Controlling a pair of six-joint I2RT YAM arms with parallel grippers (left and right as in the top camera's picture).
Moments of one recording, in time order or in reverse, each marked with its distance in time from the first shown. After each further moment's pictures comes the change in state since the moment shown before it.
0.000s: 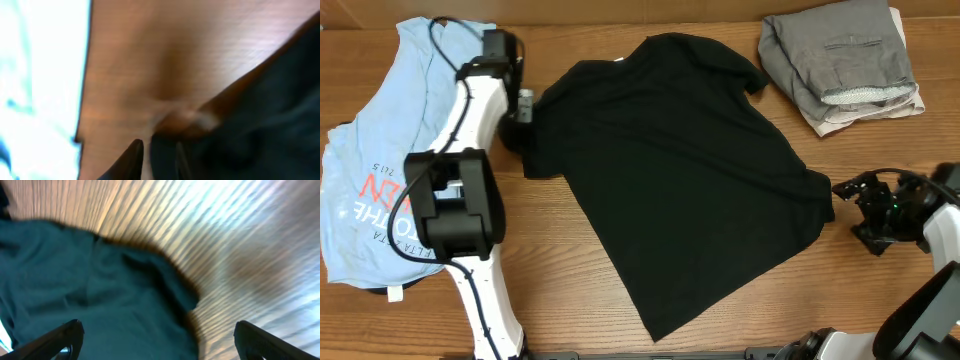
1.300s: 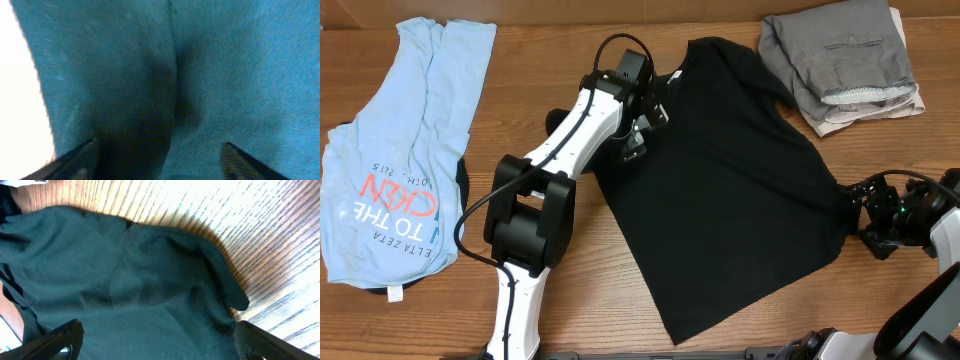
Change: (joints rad) left arm -0.466 -0.005 0.017 -0.144 0.100 0.610; right arm -0.064 0.000 0.000 -0.008 -0.005 0.019
